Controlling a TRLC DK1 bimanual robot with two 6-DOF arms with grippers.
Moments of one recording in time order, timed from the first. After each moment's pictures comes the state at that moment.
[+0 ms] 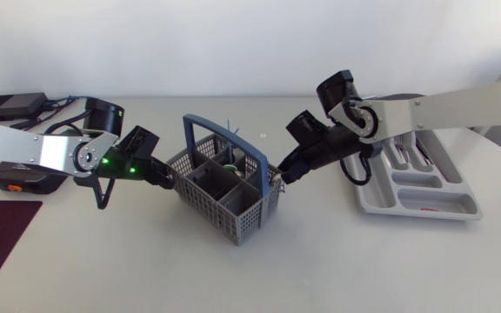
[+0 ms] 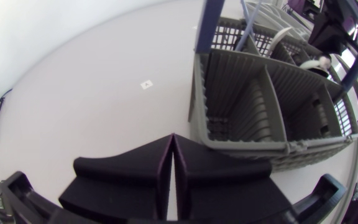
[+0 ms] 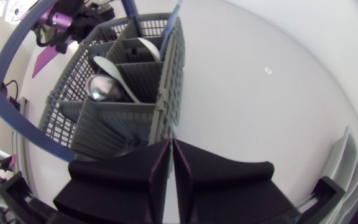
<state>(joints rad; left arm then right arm) -0.14 1.78 0.92 -0.01 0.30 0.37 0.36 1.84 1.17 -0.34 -0.43 -0.39</state>
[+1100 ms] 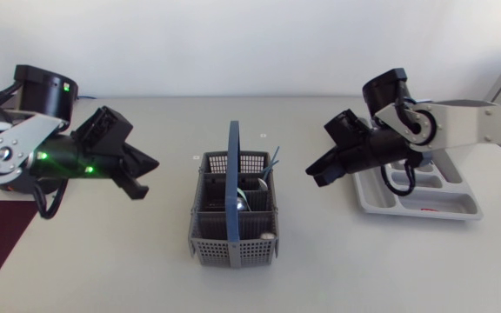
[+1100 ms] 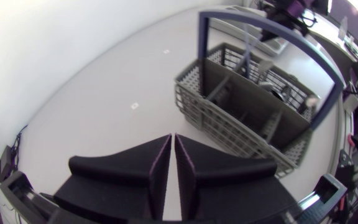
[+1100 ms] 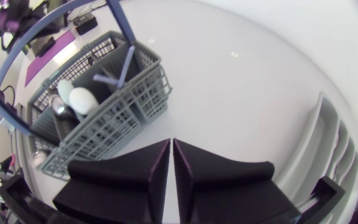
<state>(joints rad) -0.18 1.30 0.82 -0.33 0.32 0.53 0.24 1.66 1.03 -0.34 -0.41 -0.38</state>
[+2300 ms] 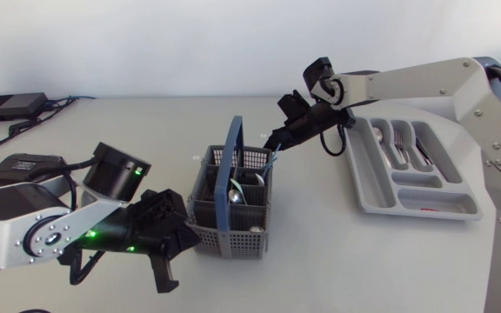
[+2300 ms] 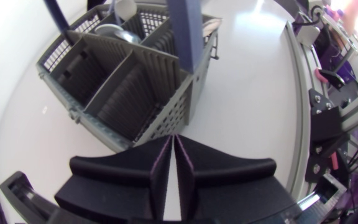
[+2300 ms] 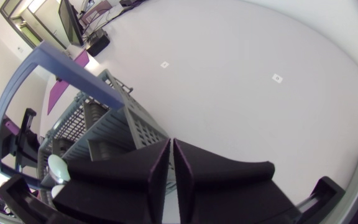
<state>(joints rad) -0.53 1.32 0.59 -0.28 0.30 0.56 0.29 2.20 1.67 -0.56 -0.64 -0.29</state>
